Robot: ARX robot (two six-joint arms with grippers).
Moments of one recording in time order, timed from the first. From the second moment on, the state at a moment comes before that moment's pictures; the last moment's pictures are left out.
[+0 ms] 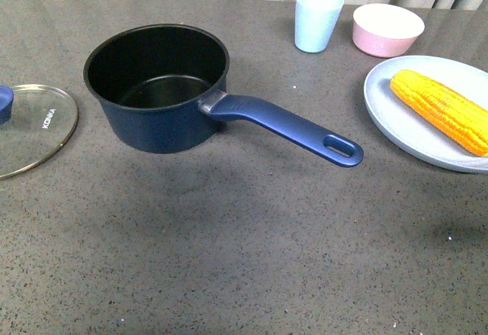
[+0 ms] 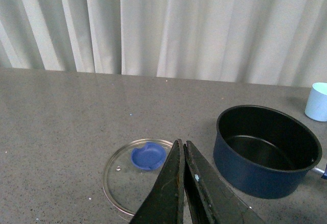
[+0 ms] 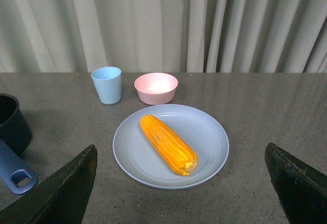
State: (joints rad) left arm 0.00 0.30 0.01 0.30 0.00 -0.01; right arm 0.00 0.00 0.02 0.00 0.00 -0.01
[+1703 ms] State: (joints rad) left arm 0.00 0.02 0.01 0.00 0.00 -0.01; right arm -0.30 1.09 0.48 0.05 -0.33 -0.27
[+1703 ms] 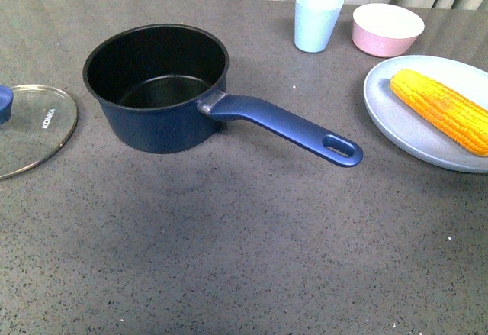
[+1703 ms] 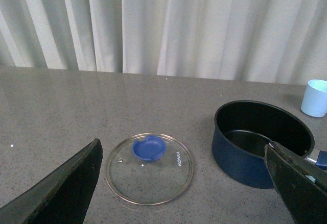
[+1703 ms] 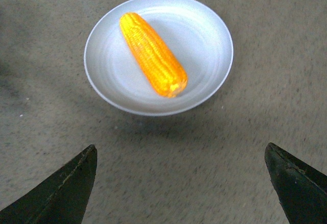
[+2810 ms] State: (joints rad) left arm 0.00 0.02 0.01 0.00 0.00 -0.01; right arm -0.08 2.02 0.99 0.16 -0.19 -0.52
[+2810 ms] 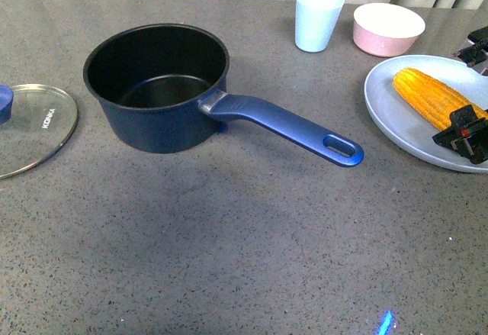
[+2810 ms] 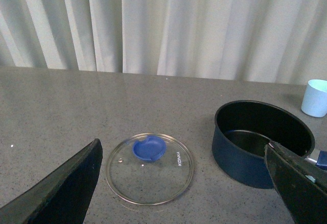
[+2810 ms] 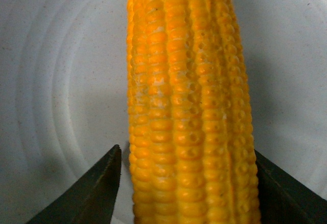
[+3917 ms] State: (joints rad) left arm 0.00 0.02 0.01 0.00 0.00 -0.01; right arm 0.43 2.04 1.40 -0.03 -0.36 -0.33
